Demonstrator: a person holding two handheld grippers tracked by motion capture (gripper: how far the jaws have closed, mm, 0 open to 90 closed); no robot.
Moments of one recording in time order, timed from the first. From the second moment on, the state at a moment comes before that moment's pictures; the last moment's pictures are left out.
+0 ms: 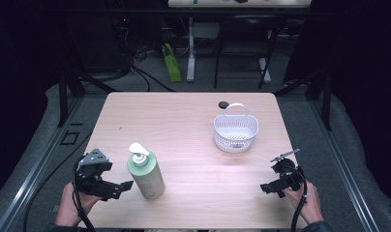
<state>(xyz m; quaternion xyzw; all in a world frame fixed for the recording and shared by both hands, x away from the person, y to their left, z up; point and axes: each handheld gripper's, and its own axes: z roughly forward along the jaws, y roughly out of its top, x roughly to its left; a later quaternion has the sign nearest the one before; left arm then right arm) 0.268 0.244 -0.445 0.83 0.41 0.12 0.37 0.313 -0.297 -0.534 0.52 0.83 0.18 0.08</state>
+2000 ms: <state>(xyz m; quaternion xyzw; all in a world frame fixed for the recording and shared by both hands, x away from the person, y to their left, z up) 0.265 0.191 -0.413 0.72 0.39 0.24 0.52 0.315 -0.292 -0.538 0.51 0.84 0.17 0.06</state>
